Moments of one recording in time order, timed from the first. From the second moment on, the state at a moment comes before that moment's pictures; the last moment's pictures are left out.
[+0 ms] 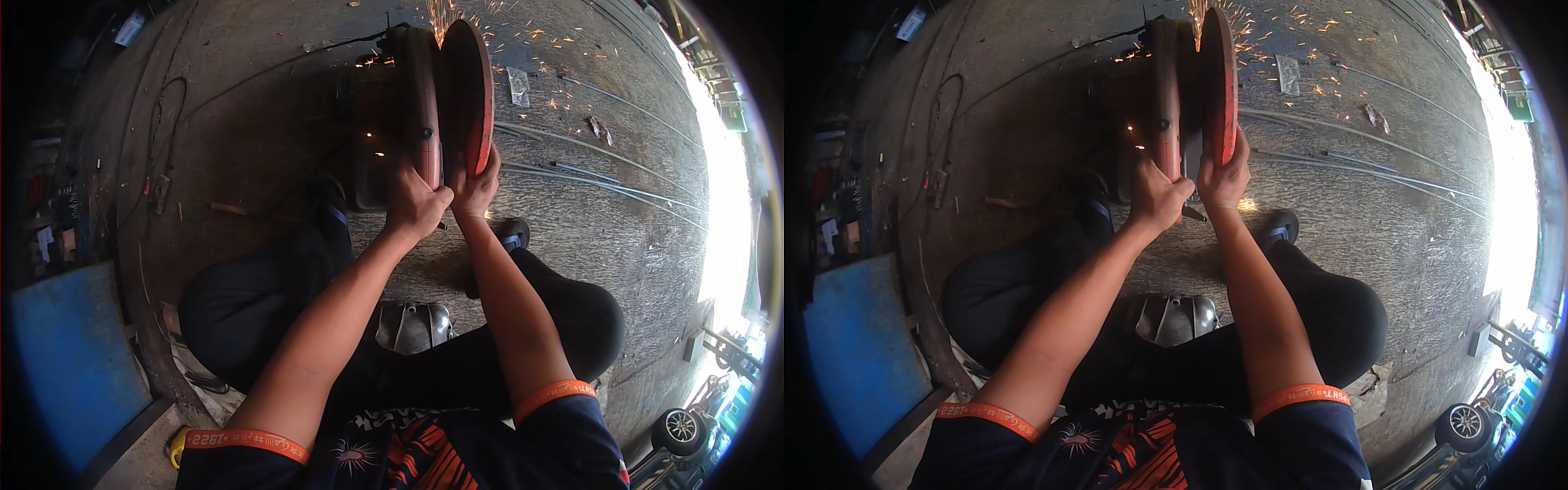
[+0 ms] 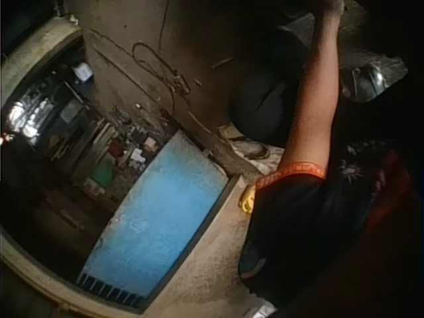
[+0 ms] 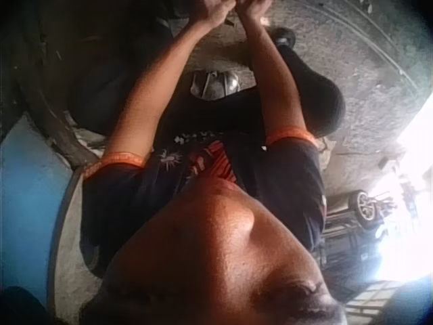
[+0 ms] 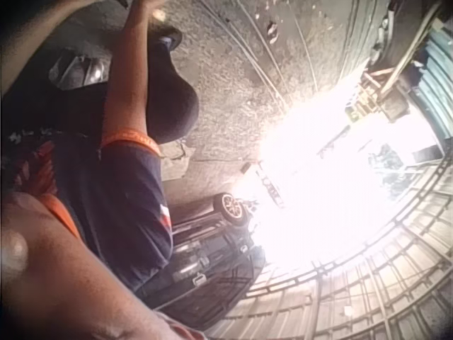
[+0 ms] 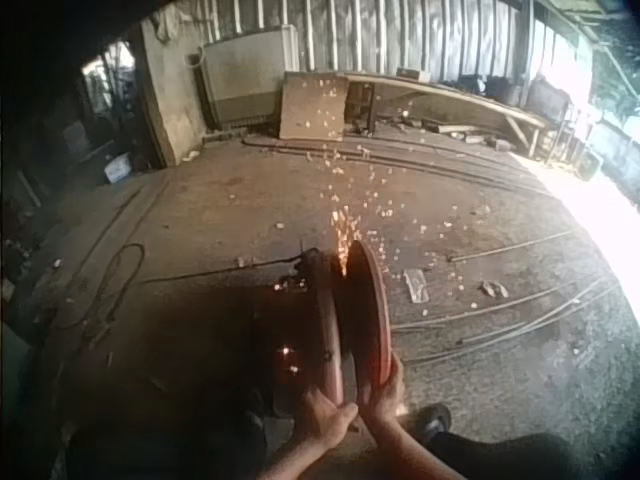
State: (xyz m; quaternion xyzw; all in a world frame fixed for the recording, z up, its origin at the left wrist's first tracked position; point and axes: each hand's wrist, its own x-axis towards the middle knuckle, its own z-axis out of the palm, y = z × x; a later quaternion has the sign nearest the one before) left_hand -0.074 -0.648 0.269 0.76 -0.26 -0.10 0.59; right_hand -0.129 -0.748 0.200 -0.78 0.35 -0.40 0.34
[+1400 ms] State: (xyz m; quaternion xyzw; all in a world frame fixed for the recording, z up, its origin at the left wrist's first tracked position) left_hand -0.076 -0.646 0.273 0.77 -0.26 -0.13 0.57; right_hand -0.129 -0.749 0.194 -0.77 0.36 -0.41 0.35
